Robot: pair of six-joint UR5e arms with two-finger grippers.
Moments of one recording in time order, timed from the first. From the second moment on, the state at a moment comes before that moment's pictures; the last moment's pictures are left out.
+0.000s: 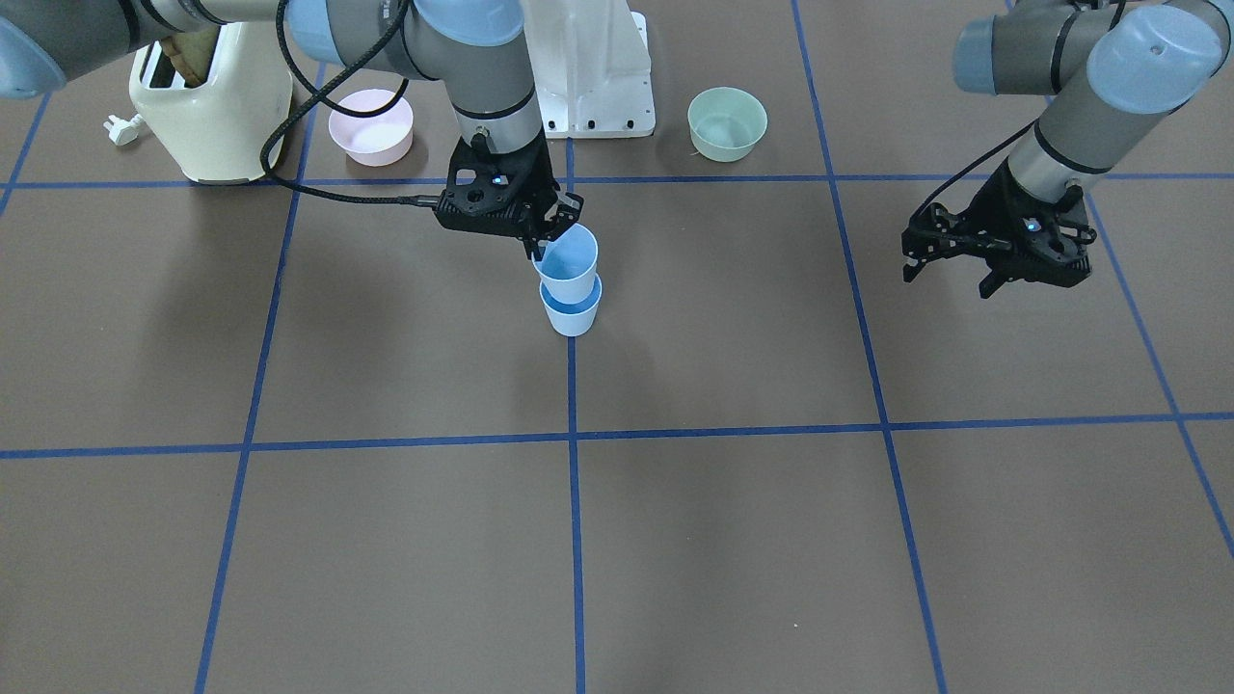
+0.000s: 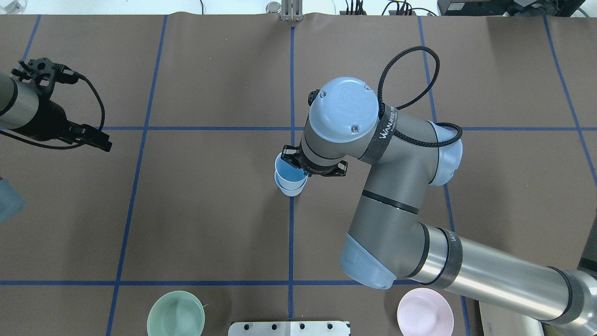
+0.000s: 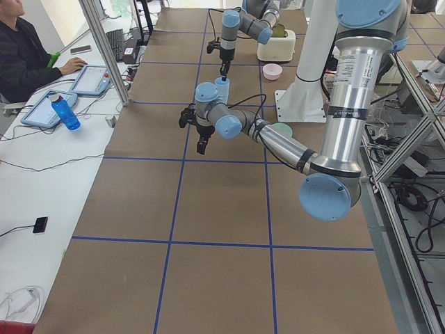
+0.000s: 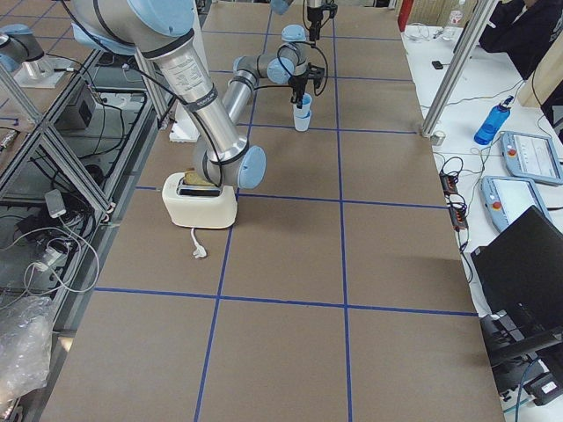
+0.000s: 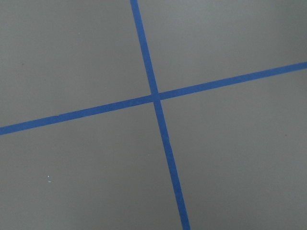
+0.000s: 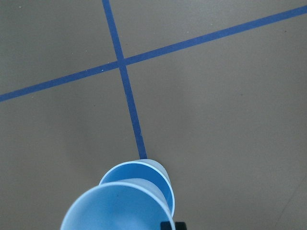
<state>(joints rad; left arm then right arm) -0.94 -1.70 -1.92 -1.81 -2.16 -0.68 0.51 -0.84 1.79 -1.67 1.85 1.49</state>
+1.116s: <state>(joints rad) -0.94 -1.70 -1.92 -1.81 -2.16 -0.68 0.52 -0.83 1.77 -1.67 1.82 1.49</state>
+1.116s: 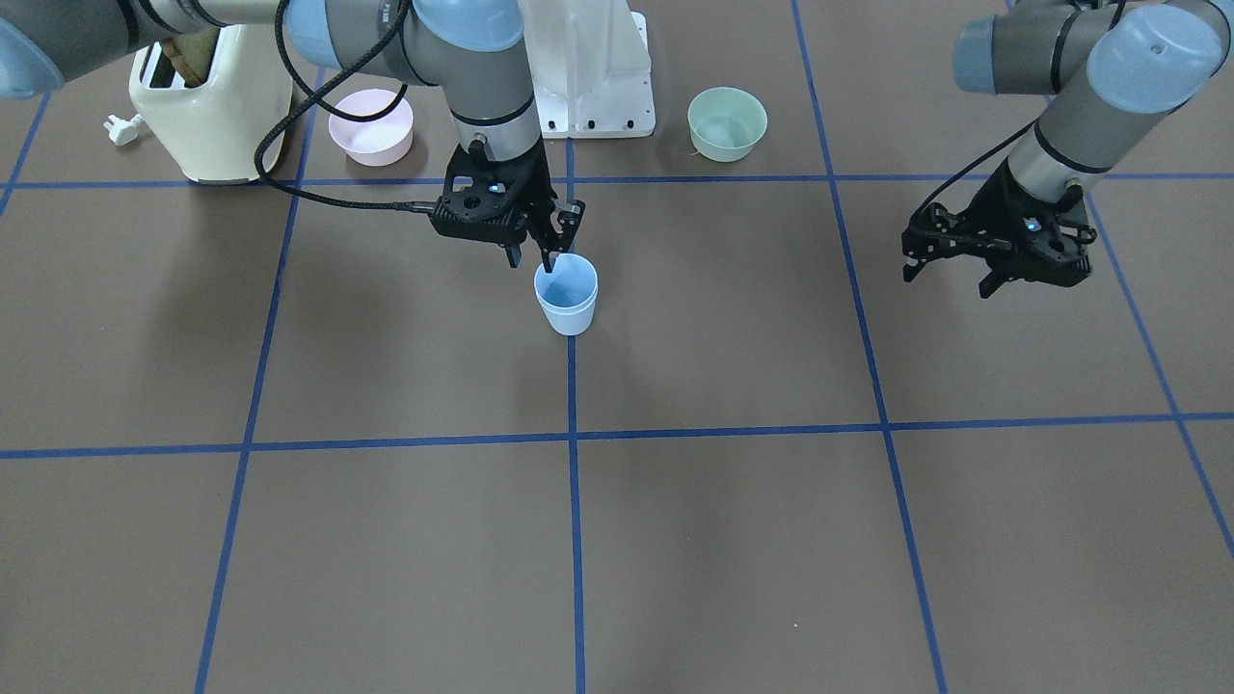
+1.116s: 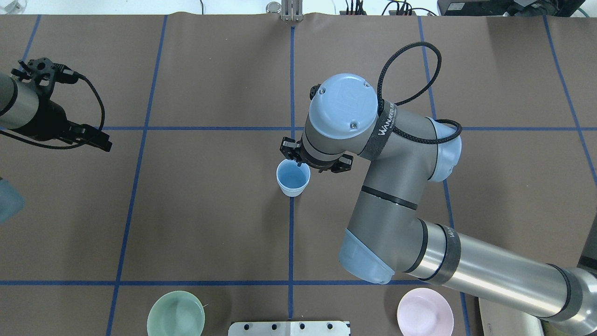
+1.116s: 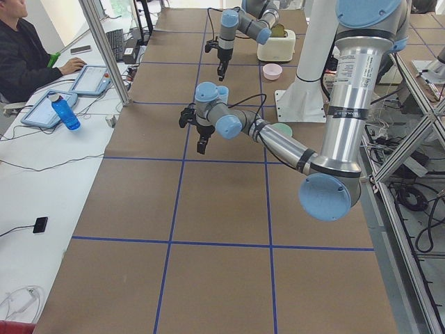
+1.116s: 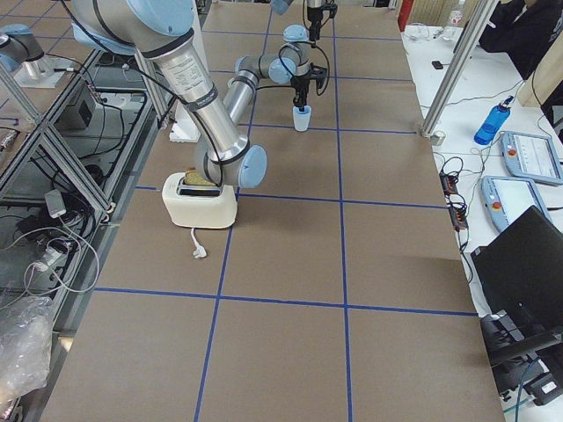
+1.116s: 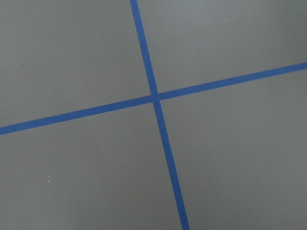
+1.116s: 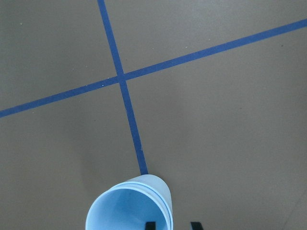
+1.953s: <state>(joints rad) -1.09 -1.68 -1.85 -1.80 -2.24 -0.45 0.84 -0.96 1.77 -1.67 1.96 1.01</state>
